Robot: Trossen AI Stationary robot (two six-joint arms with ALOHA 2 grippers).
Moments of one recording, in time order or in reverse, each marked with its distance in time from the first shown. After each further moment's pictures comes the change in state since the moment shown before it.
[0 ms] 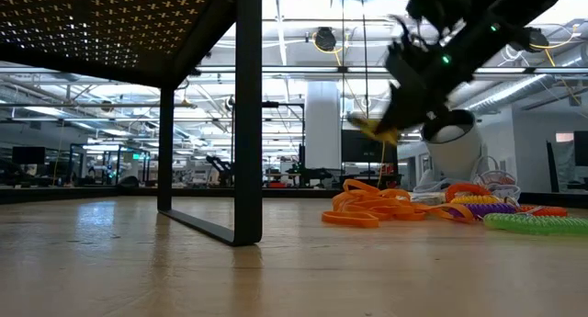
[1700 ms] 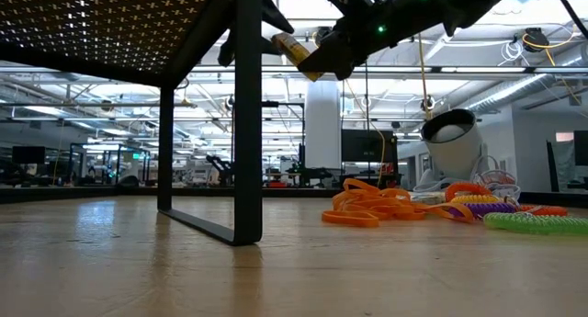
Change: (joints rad) left arm -0.119 0.590 0.543 -0.109 0.215 -0.111; right arm 0.061 0.278 0.238 0.585 0.154 -0.996
